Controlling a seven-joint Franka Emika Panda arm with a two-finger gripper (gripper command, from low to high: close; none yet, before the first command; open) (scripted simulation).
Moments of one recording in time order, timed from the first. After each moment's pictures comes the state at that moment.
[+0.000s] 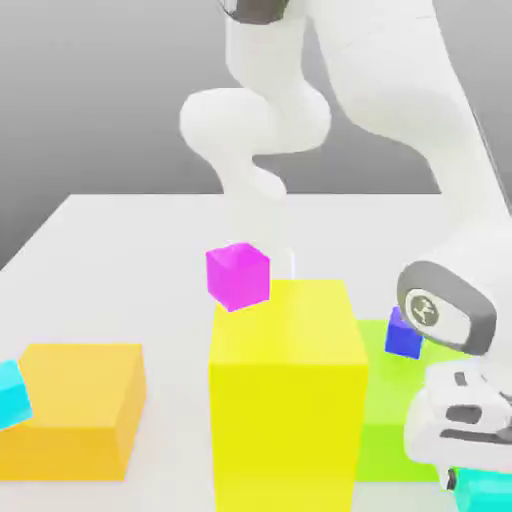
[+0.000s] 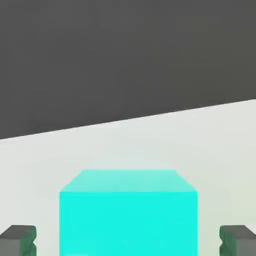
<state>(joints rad) 0.15 0.58 0.31 -2.15 -0.38 2.68 1.69</state>
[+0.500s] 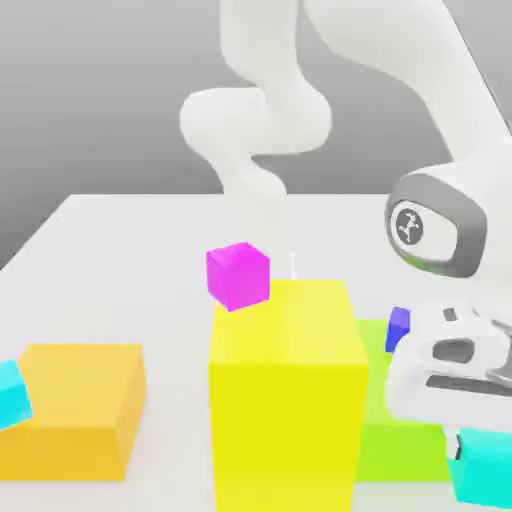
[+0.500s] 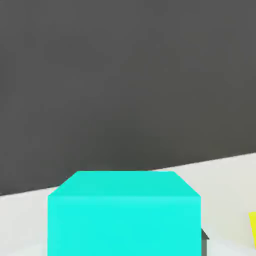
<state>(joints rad) -0.02 0.31 0.29 -2.16 -0.27 2.49 1.57</state>
